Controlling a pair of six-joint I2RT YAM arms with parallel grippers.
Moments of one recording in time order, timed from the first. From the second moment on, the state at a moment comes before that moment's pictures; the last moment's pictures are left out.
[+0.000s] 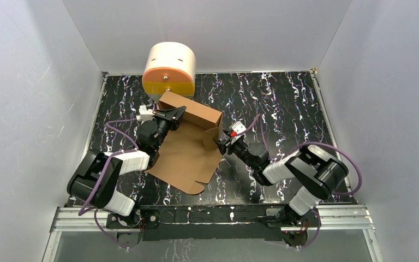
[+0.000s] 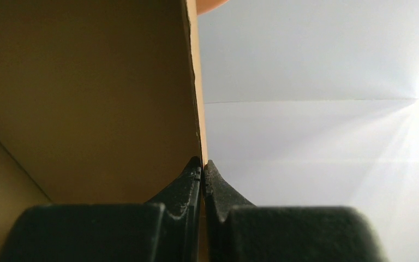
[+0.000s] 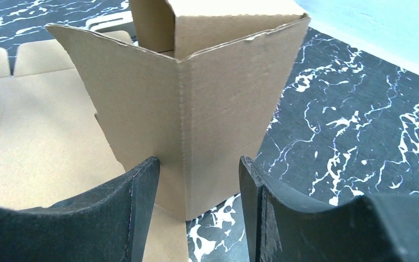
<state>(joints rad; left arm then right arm) -0.41 1.48 0.50 0.99 -0.04 -1.49 0.79 1.58 0.35 1.23 -0.01 -0.06</state>
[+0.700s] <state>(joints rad) -0.52 1.41 0.42 1.01 -0.13 -1.57 0.83 1.74 0.37 1.46 0.27 -0.16</state>
